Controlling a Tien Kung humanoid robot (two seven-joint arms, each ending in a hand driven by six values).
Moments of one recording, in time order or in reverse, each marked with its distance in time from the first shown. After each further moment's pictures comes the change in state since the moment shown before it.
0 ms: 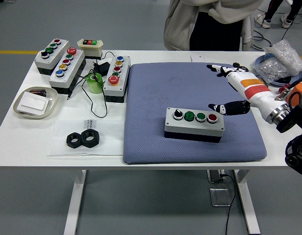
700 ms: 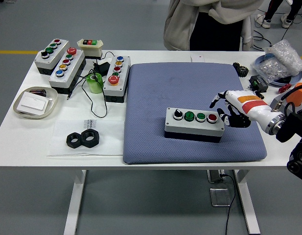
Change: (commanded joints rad) left arm -0.009 0.001 0.014 -0.001 -0.020 0.001 -0.007; right arm -0.011 -0.002 -0.032 -0.043 -0.036 0.161 -0.039
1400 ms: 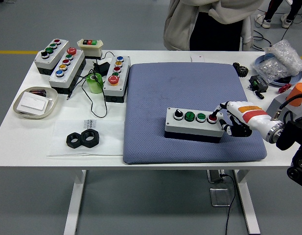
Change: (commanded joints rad) left arm -0.001 -0.001 -0.004 0.000 0.005 -0.001 0.002; right arm -0.020 0.001 -0.042 -0.021 -0.002 0.017 -0.015
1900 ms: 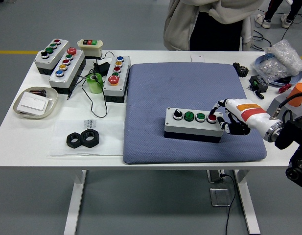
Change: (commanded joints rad) left arm 0.000 0.001 0.001 0.000 -0.002 -0.001 0.000; right arm -0.004 -0.003 0.045 0.056 -0.023 -0.047 -0.004
